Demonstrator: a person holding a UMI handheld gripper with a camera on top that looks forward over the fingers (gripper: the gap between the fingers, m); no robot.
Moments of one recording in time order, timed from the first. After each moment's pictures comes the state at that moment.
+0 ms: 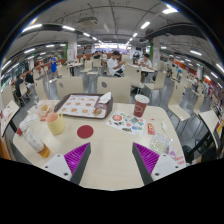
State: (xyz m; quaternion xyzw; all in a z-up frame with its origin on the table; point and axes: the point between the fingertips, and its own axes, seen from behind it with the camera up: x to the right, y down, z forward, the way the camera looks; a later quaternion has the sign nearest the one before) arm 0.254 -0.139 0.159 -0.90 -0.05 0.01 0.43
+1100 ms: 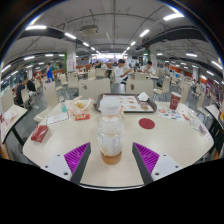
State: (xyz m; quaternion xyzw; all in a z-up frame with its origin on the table) arm -0.074 -0.196 0.089 -0.87 -0.02 0.01 0.49
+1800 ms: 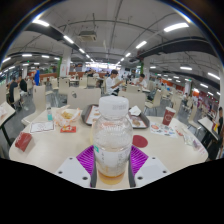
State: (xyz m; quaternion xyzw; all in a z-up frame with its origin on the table) arm -0.051 -0.120 0.103 -0.84 -0.01 -0.06 0.54
